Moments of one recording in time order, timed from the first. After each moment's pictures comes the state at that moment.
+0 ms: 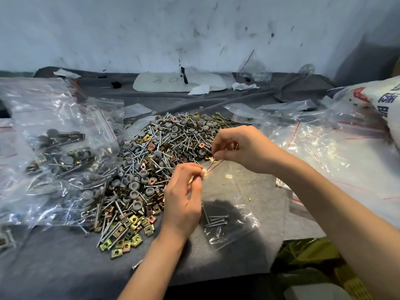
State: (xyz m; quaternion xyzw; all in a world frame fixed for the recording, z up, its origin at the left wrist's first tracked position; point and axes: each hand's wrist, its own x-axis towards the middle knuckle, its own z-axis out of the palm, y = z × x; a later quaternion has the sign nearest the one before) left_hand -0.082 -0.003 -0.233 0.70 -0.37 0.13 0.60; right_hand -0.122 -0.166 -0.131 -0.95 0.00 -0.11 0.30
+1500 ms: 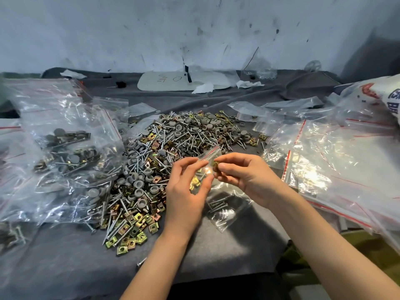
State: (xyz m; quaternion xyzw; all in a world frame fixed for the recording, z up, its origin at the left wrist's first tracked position) left_hand -0.081 -0.003 -0.232 0.75 -0.33 0.12 0.57; right_hand -0.137 -0.149 -0.192 -0.57 0.10 -0.10 0.81
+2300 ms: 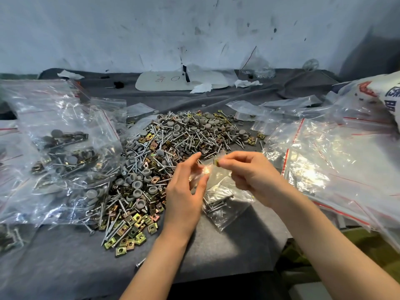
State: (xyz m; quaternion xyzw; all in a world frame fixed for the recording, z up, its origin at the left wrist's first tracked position) left_hand -0.082 -0.003 -0.230 0.76 -0.35 0.15 0.53; right_hand -0.144 -0.148 -0.181 -0.66 0.16 -0.10 0.73
